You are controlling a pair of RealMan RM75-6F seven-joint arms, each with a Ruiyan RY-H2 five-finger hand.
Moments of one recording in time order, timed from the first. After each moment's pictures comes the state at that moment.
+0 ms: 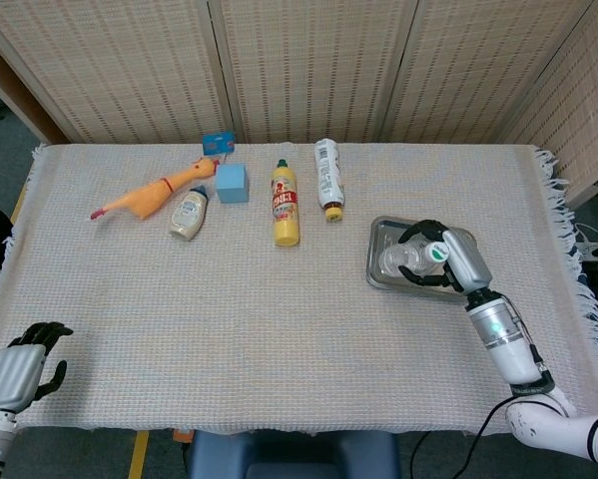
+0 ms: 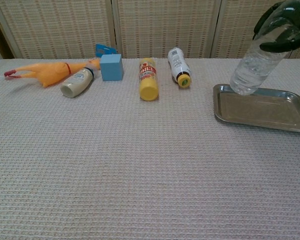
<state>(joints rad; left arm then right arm) -0.14 -1.09 0.00 -1.72 1.35 1.31 0.20 0.53 -1.23 0.28 -1.62 -1.32 1.07 0.42</state>
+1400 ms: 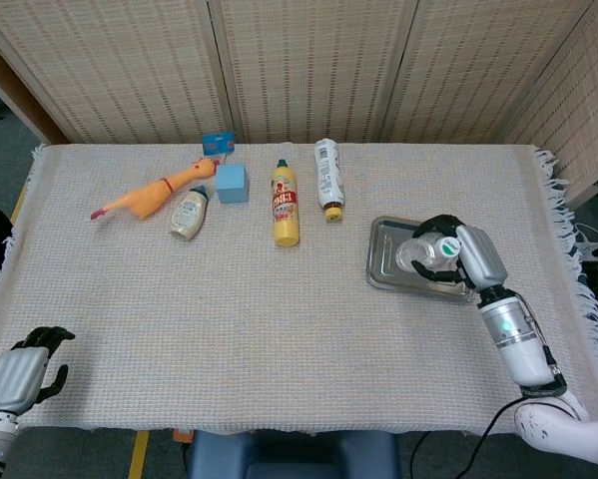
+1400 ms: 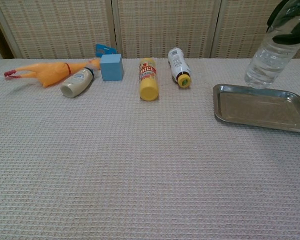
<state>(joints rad) -0.15 -1.08 0.01 -1.74 1.32 1.27 0.23 0.52 -1.17 0.28 -1.64 -1.23 1.04 0.34</state>
